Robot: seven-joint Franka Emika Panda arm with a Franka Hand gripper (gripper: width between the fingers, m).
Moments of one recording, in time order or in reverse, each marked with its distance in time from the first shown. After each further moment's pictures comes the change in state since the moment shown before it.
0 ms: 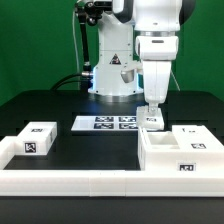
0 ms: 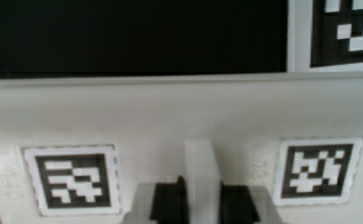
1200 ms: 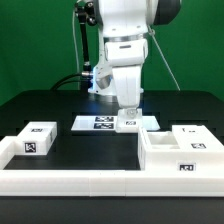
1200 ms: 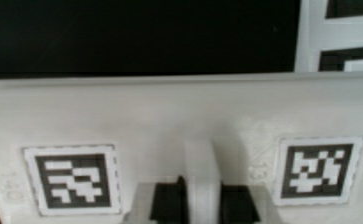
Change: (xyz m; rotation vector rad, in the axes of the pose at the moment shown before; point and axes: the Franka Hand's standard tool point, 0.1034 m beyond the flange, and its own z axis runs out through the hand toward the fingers) arm -0.038 0.005 0.002 0.020 0.107 -0.006
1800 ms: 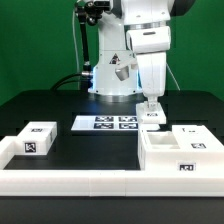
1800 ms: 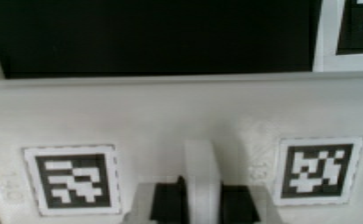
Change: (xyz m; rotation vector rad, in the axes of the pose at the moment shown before) arm 0.036 0.011 -0.012 -0.033 0.012 -0.029
